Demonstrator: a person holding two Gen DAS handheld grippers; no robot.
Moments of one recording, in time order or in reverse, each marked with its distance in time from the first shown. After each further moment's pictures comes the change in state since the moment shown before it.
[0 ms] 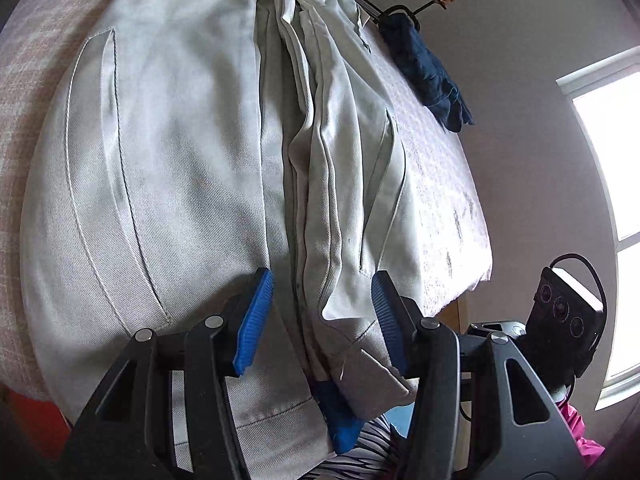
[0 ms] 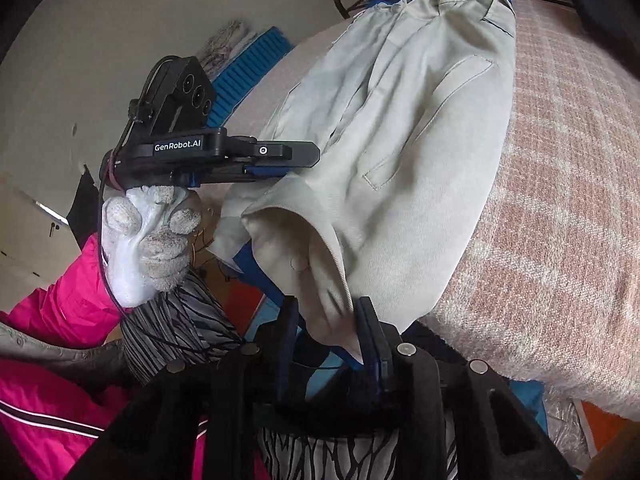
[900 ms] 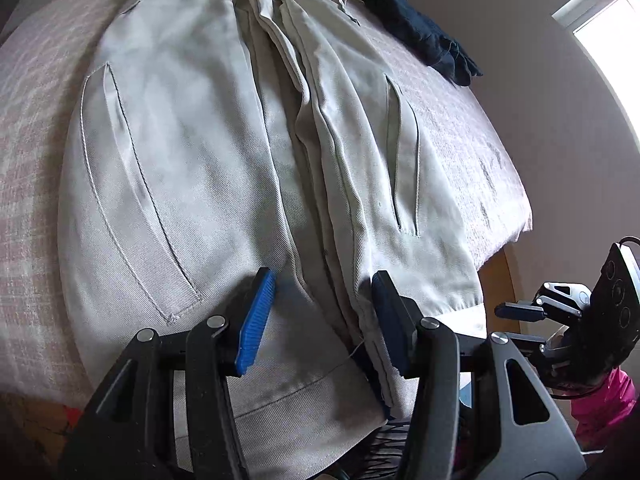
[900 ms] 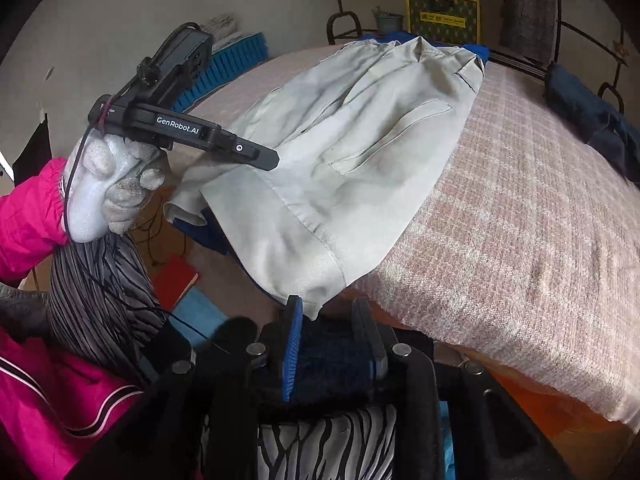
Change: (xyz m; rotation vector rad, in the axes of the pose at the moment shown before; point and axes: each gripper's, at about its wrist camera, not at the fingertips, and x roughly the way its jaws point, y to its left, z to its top) left arm -0.004 -0.017 -0.014 0.194 0.039 0.153; right arm -0.016 0.025 -0.046 -0.173 -0.086 -0.294
